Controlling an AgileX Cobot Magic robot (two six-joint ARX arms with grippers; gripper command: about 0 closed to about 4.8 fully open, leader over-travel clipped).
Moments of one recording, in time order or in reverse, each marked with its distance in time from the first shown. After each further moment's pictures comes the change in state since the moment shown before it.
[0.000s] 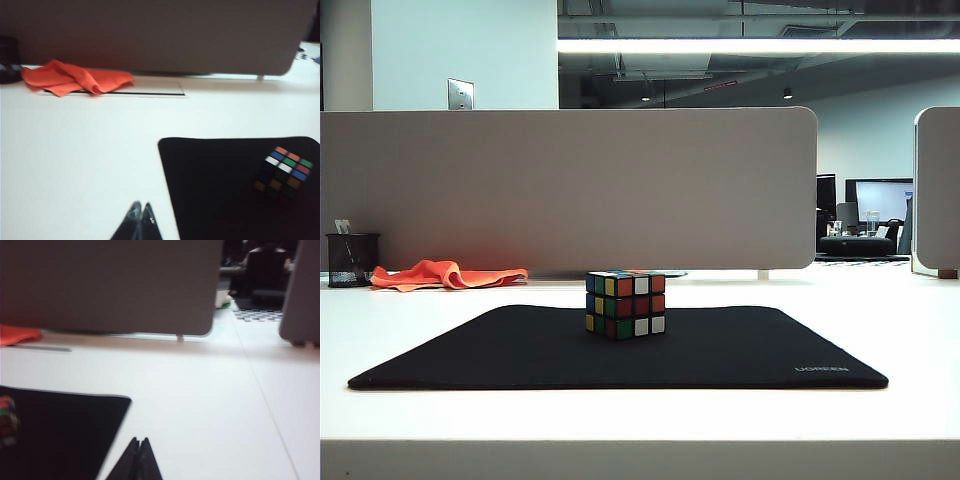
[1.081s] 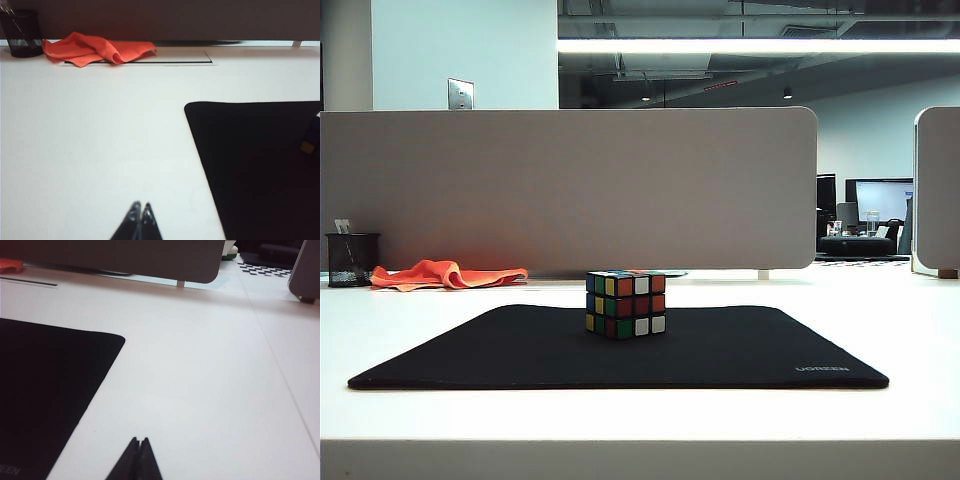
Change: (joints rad) left arm 0.000 -0.054 -0.196 0.076 -0.070 0.064; right arm 0.005 0.000 -0.162 0.005 0.007 -0.063
